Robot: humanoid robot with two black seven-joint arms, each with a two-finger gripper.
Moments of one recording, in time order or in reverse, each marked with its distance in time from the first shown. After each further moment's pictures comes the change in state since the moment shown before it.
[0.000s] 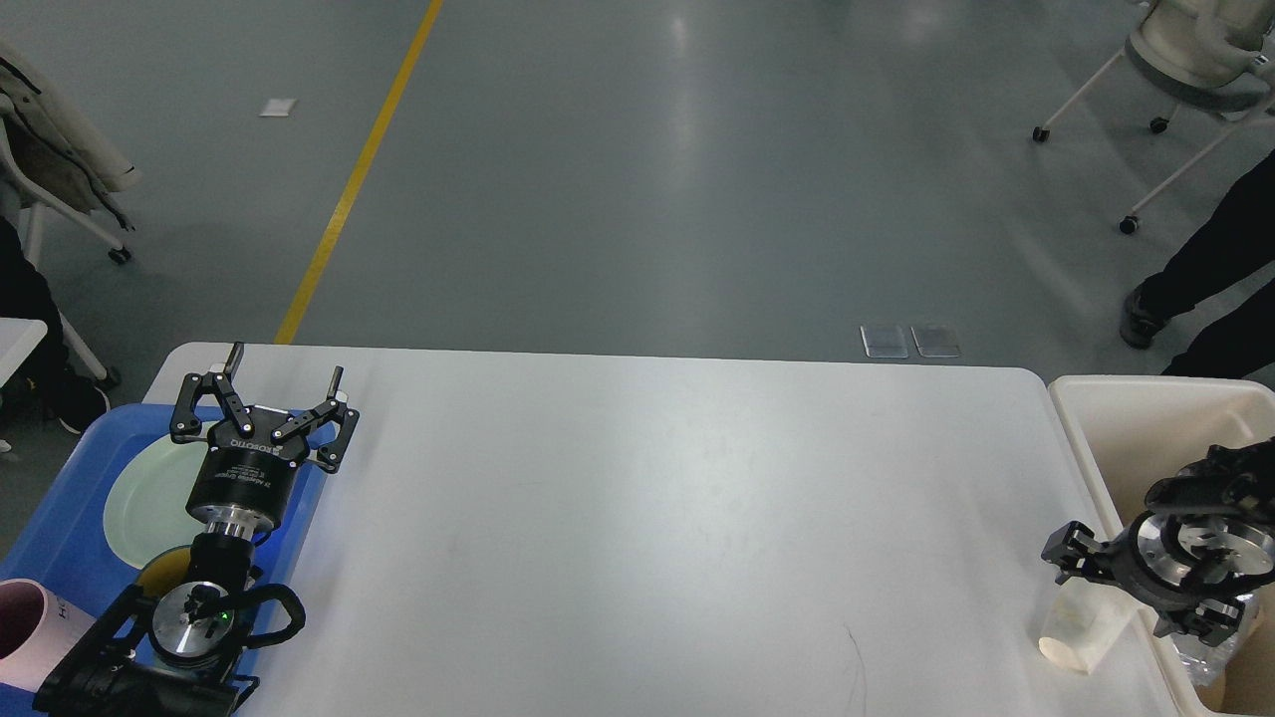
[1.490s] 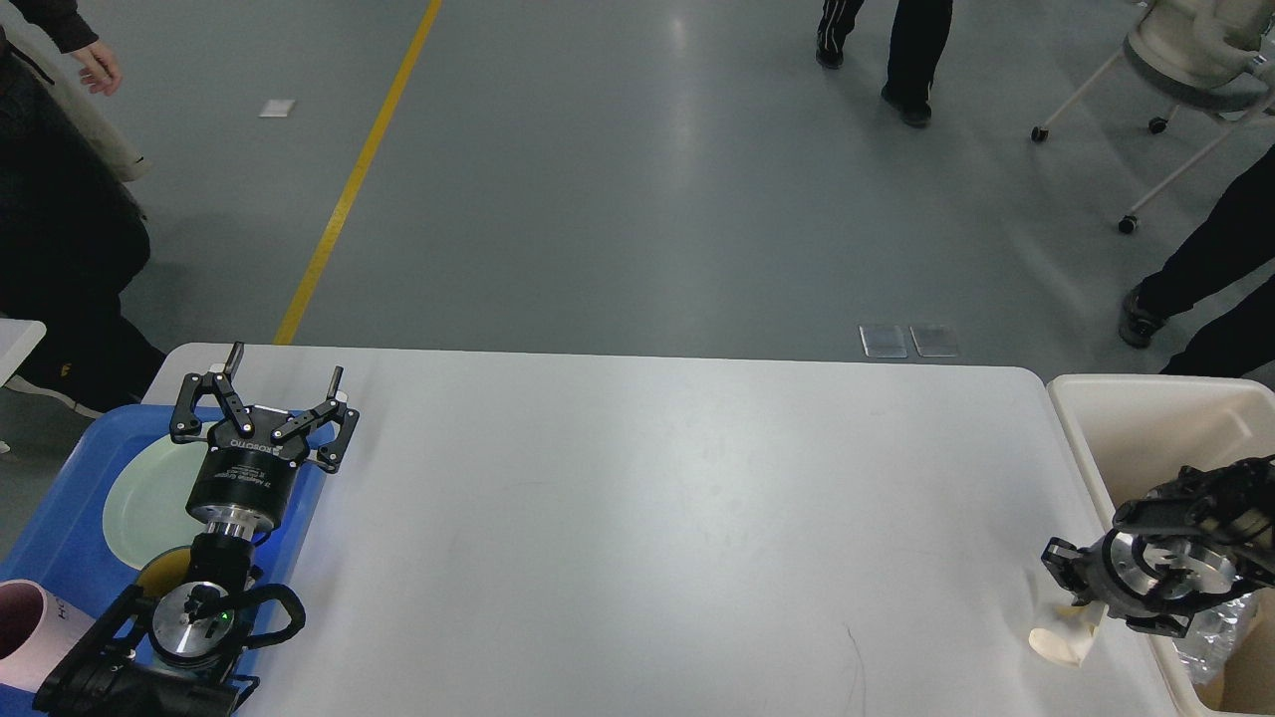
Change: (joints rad) left arm 0.000 -0.001 0.000 0.000 0.000 0.000 0.000; right arm 0.021 -0.007 0.031 0.064 0.006 -0.078 -0.012
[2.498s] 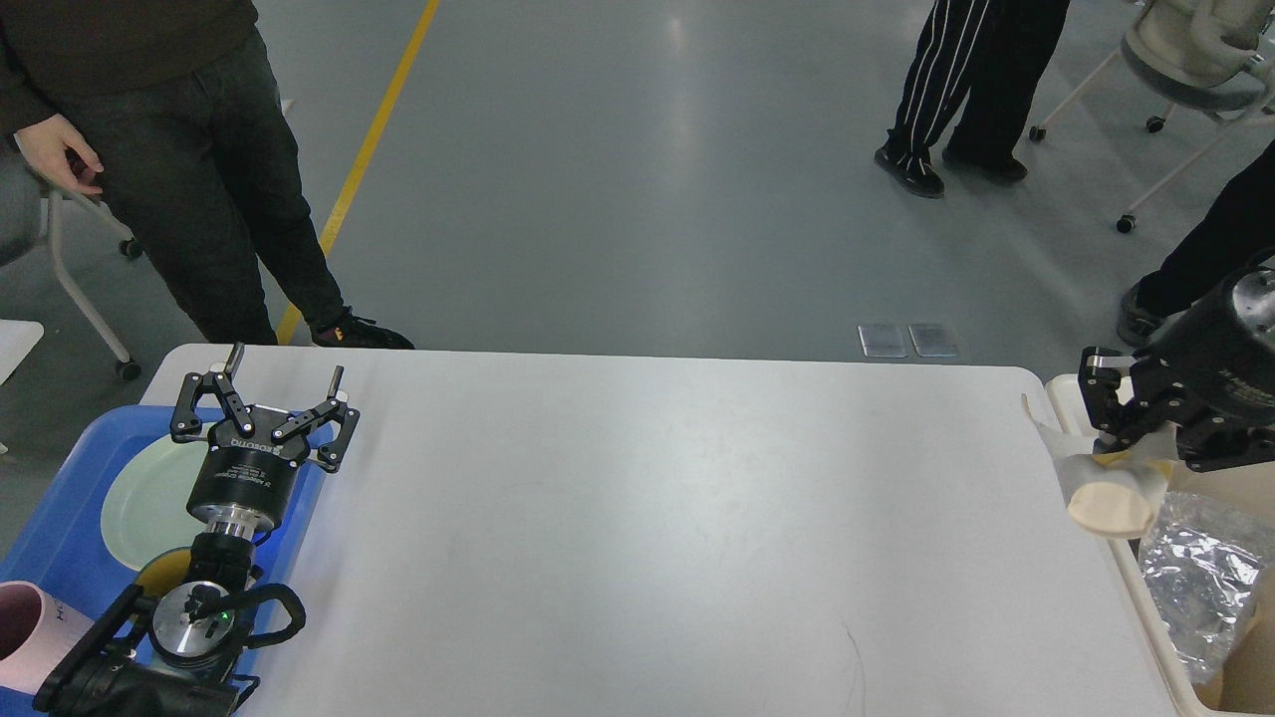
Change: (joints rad) left arm 0.000 0.001 0.000 0.000 0.000 -0.001 0.000; right arm 1.108 0.020 -0.505 0.569 0.160 0.467 0.005
